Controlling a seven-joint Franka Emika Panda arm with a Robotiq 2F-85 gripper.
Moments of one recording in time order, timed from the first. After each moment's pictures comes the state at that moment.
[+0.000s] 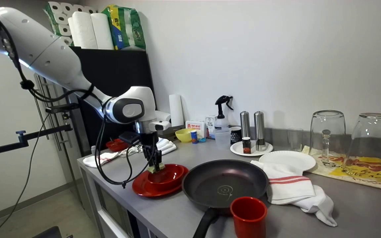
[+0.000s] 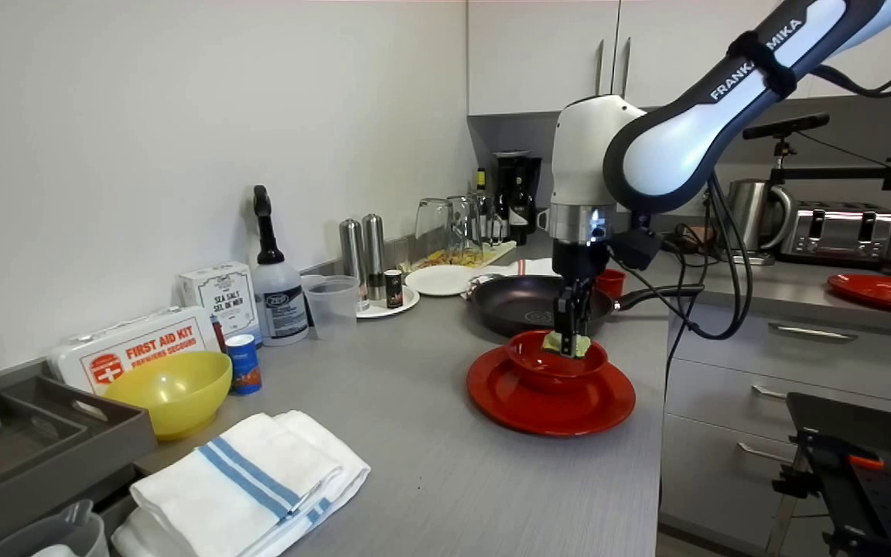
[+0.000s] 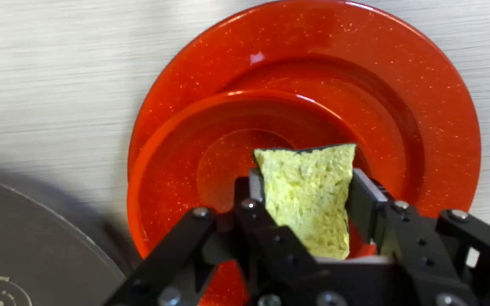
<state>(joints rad) 0.03 0.17 0.00 -2.22 -0.01 2.39 0.12</state>
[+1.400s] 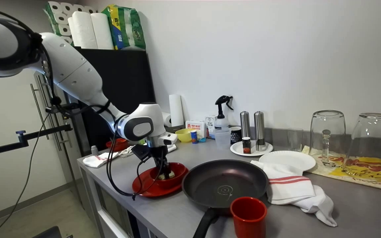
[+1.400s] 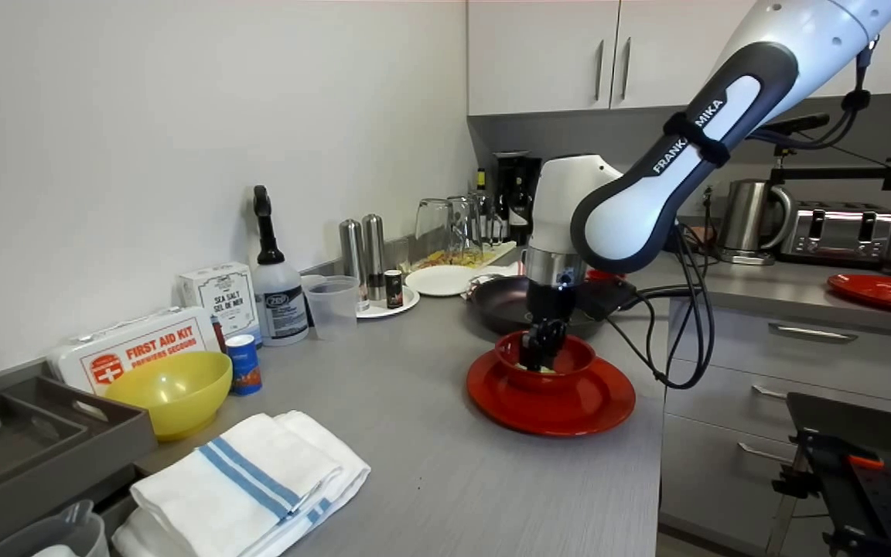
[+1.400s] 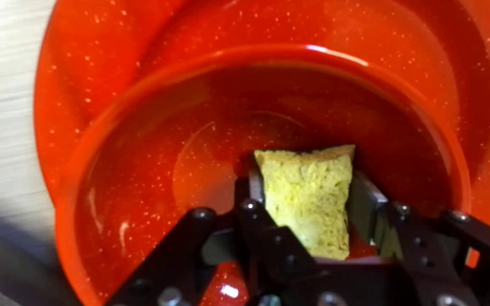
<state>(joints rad) 0.03 0.37 0.00 -2.15 0.05 2.61 0.16</state>
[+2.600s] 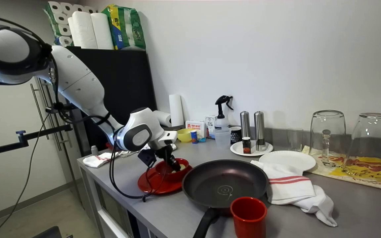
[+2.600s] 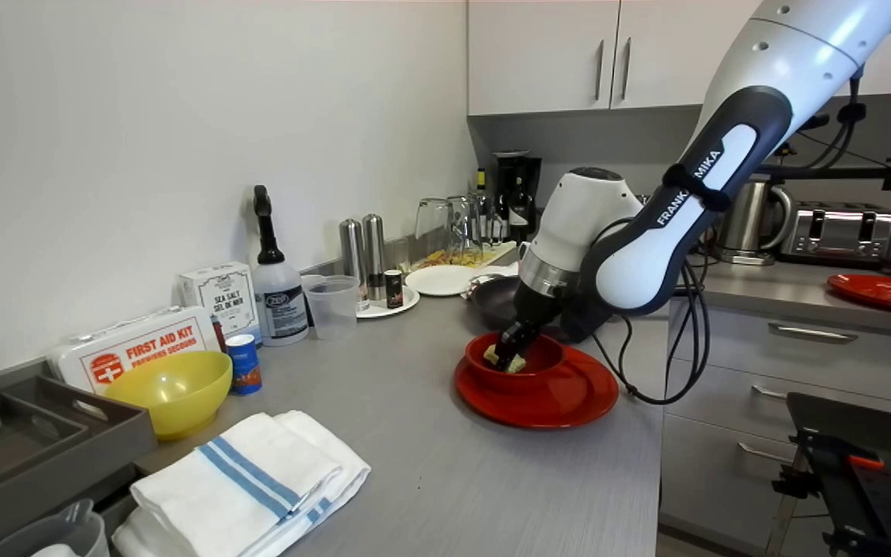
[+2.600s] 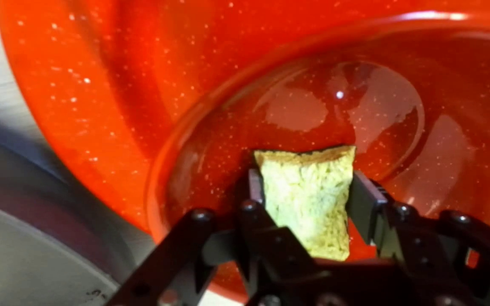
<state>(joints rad) 0.25 0.44 -0.23 -2.18 0.00 2.98 0.25</state>
